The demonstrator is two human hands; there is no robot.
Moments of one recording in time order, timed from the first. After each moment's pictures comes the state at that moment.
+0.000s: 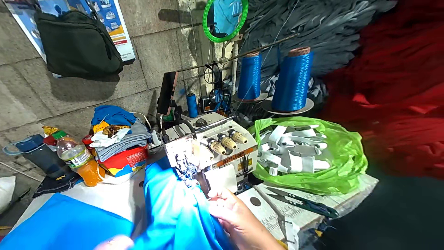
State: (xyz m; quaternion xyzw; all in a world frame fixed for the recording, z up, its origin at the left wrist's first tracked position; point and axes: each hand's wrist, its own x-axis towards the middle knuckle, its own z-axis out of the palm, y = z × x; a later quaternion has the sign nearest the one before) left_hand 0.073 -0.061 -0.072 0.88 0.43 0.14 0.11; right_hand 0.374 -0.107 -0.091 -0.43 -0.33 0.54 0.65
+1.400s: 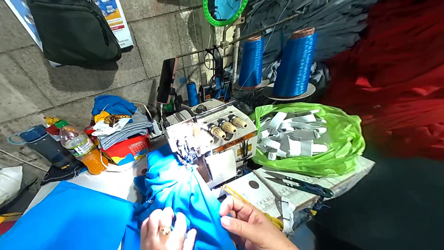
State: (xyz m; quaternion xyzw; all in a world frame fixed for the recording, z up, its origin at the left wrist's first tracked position) left_hand 0.166 -0.096 -0.107 0.85 0.36 0.34 -0.19; right_hand 0.374 -0.159 -0.103 -0.32 -0.37 0.59 0.64
